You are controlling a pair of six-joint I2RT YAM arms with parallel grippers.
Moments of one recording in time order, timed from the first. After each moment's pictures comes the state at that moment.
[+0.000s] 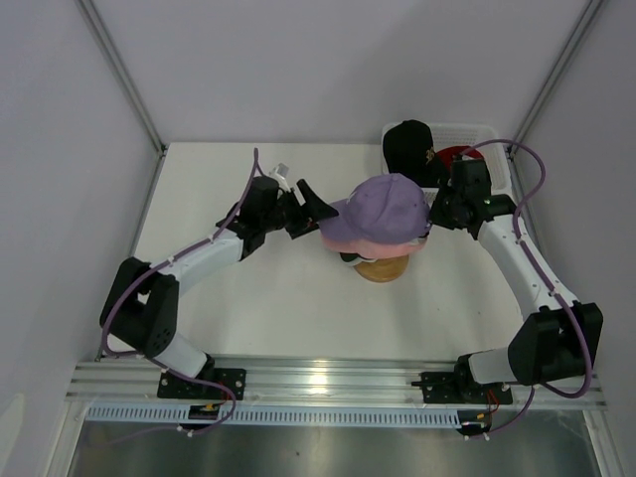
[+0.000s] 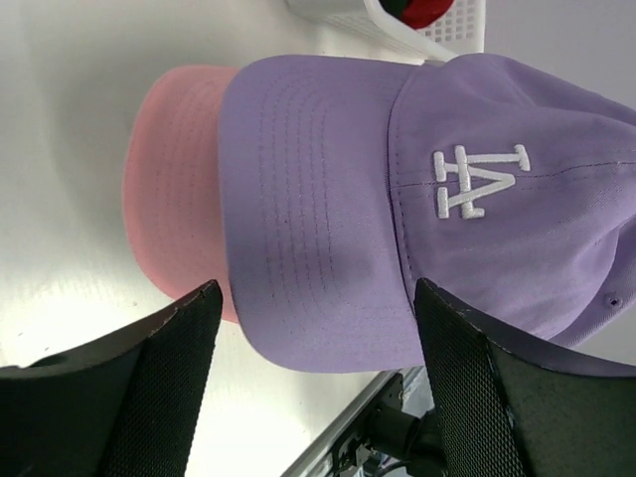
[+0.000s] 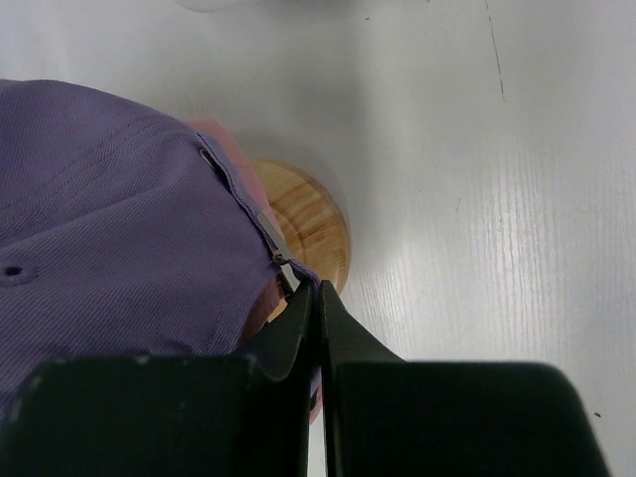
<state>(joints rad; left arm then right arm) -0.48 1.53 0.99 0.06 0.33 -0.95 0.18 1.39 1.24 -0.67 0.04 0.43</state>
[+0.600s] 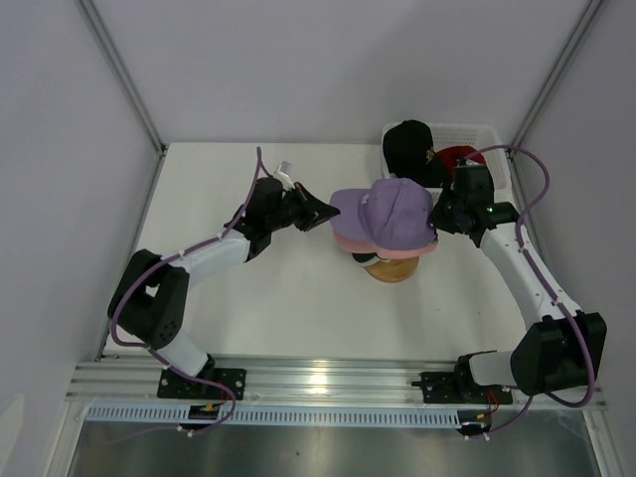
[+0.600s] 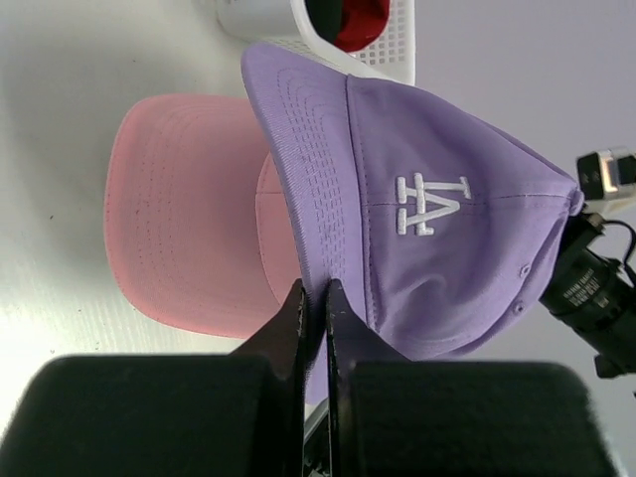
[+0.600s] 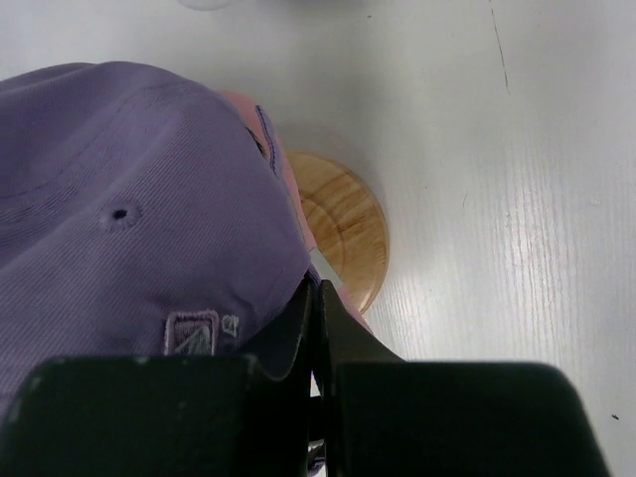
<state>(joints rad) -0.50 1.60 0.98 0.29 0.36 -1.10 0.18 1.34 1.18 -0.63 0.02 0.46</state>
